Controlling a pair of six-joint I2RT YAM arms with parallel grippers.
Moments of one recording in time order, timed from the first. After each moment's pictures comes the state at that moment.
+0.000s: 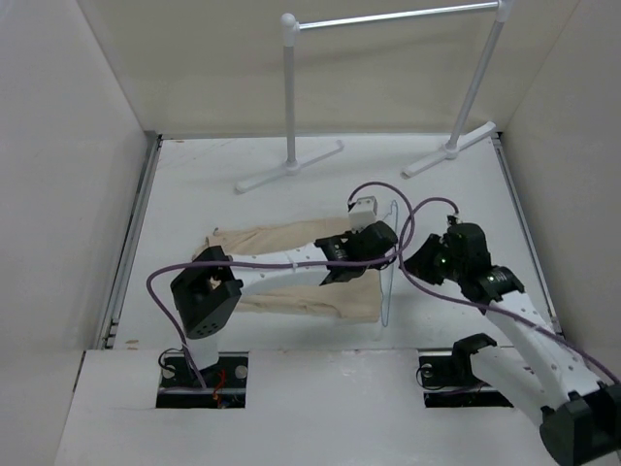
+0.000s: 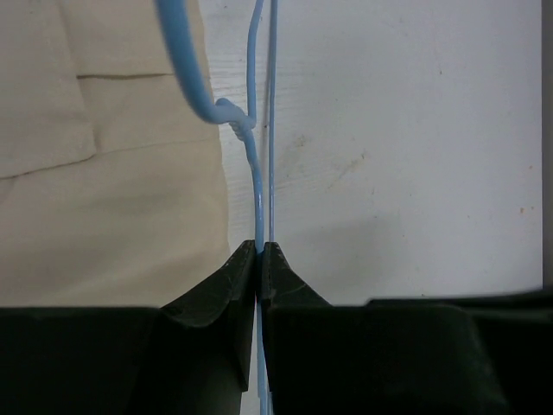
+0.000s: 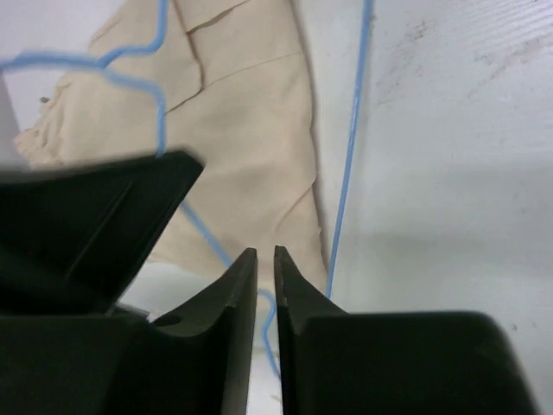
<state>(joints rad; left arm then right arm) -1.13 1.80 1.35 -0.29 -0.43 -0.98 0.30 0.78 0.61 -0.54 -0.21 0.79</state>
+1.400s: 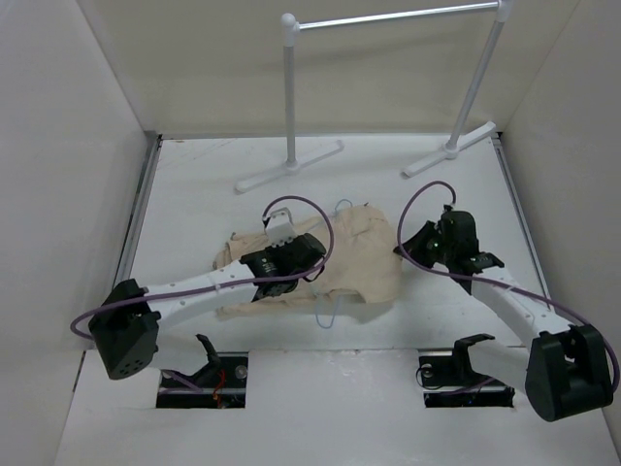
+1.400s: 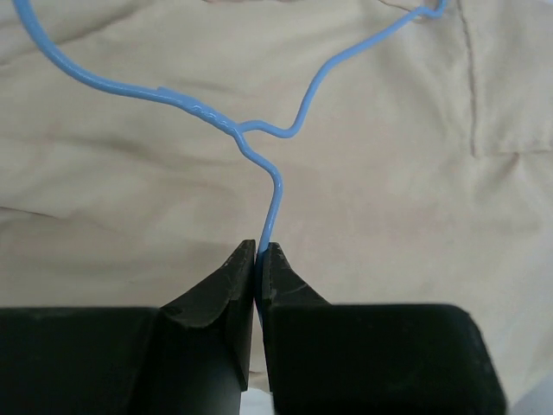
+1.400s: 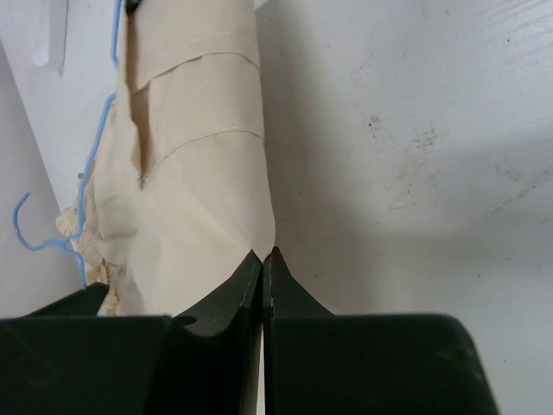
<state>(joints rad) -0.99 1.33 0.85 -0.45 -0.62 -1.10 0.22 1.10 0.56 -0.16 -0.24 0.86</state>
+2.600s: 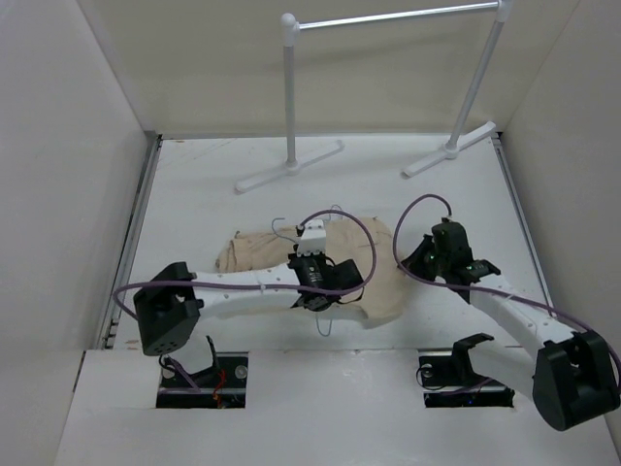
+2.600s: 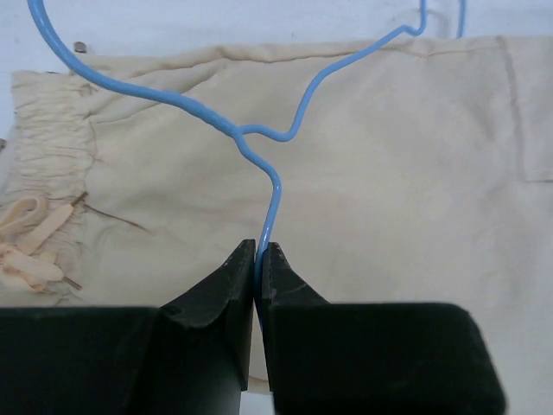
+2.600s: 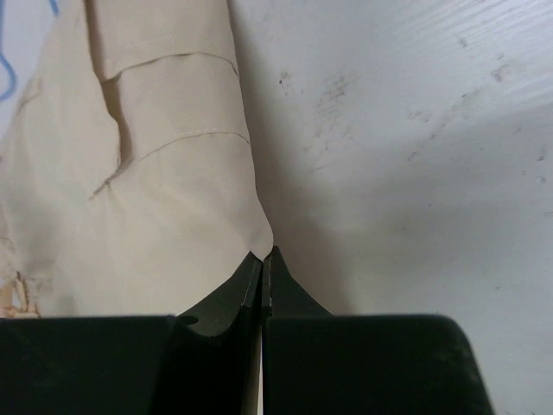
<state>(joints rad) -1.20 1.54 1.07 -0.79 -1.00 -1.17 0.31 1.06 0.51 -0.27 -0.07 0.85</state>
